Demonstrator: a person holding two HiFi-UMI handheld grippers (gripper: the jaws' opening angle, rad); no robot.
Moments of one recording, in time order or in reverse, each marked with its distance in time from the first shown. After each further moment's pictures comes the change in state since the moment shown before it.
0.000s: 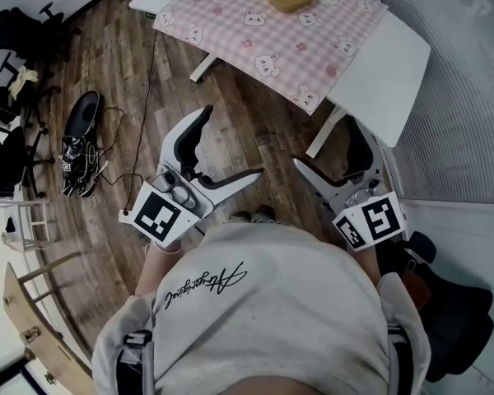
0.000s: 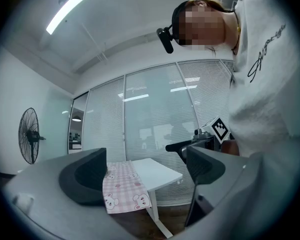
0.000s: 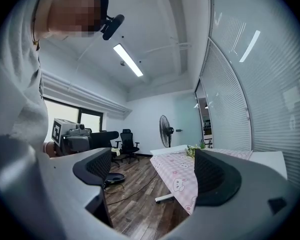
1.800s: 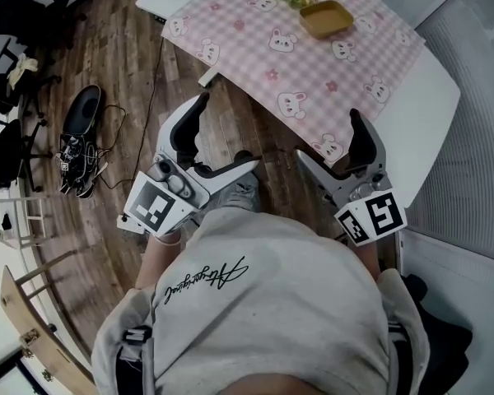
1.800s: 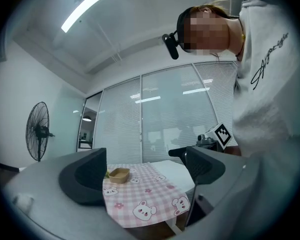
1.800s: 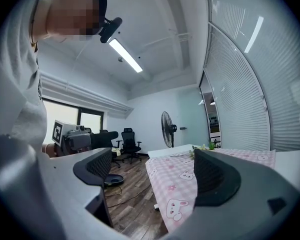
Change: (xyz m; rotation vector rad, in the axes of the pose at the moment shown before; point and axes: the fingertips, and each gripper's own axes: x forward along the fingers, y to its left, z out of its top) left arm 0.051 0.169 -0.027 -0.028 -0.071 0.081; right arm 0.167 -0.075 -0.017 0.015 0.015 0.066
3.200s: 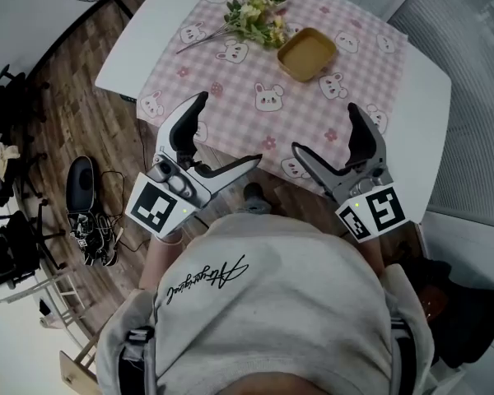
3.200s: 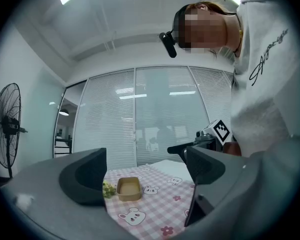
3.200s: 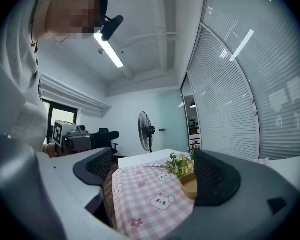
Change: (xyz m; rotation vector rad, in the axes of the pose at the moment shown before) left arm 0.123 0.164 -0.029 -0.030 0.044 -0.252; right arm 0.132 -0.113 0.033 0.016 -0.007 -0.251
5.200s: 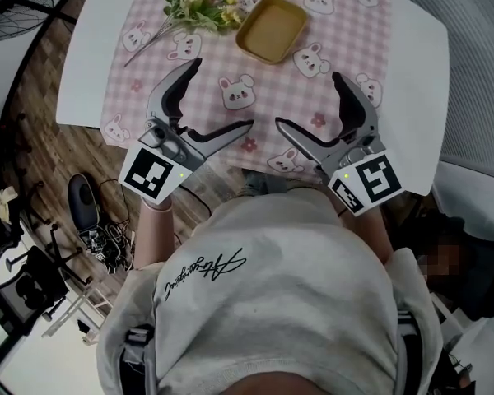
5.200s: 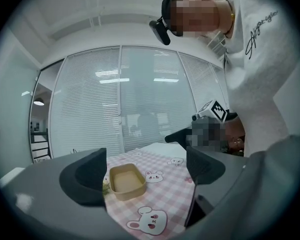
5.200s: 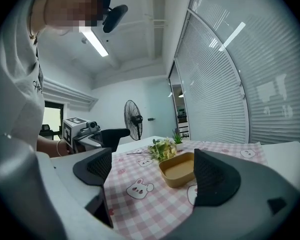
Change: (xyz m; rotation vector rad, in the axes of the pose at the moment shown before) left arm 0.103 0.041 -0.093 0.052 0.152 -0.248; right arm 0.034 -0.078 -0.060 0.068 0.119 -0.113
